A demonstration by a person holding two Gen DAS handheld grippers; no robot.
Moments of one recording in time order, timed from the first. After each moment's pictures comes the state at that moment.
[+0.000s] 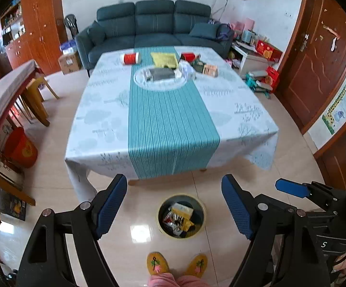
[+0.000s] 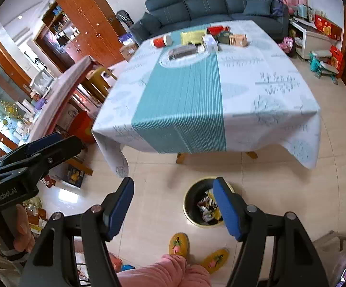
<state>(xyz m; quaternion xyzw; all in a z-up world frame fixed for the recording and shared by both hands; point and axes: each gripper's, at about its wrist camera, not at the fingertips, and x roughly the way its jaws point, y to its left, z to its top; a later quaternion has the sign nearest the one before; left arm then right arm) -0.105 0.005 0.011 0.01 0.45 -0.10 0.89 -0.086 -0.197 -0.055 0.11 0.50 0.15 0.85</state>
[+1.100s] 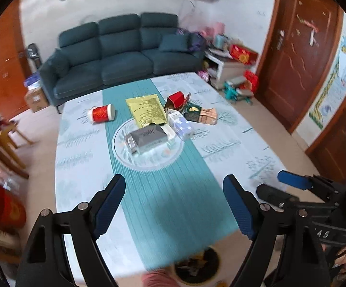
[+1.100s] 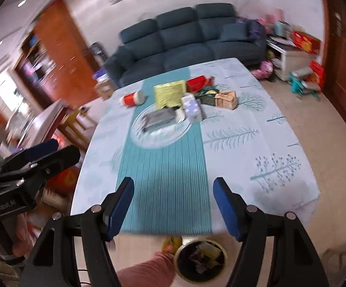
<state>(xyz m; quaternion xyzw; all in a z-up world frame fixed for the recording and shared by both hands) 0.162 -0.003 0.035 0.07 0.43 -0.22 0.87 0.109 -0.198 -0.022 0.14 0.44 0.04 0.89</state>
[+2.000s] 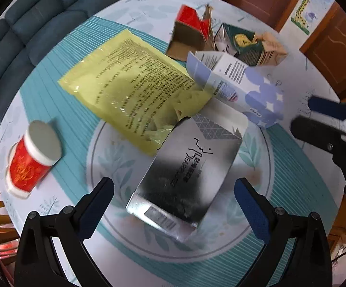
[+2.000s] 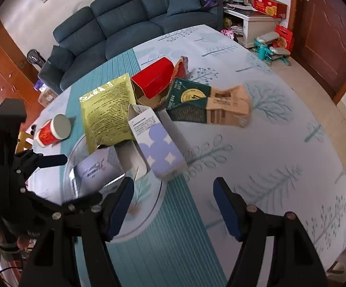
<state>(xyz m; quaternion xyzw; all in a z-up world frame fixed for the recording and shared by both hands) 0.419 -0.066 -0.164 0.26 0.56 -0.34 0.71 0.336 -0.200 -0.137 0.17 0.51 -0.10 0.84</state>
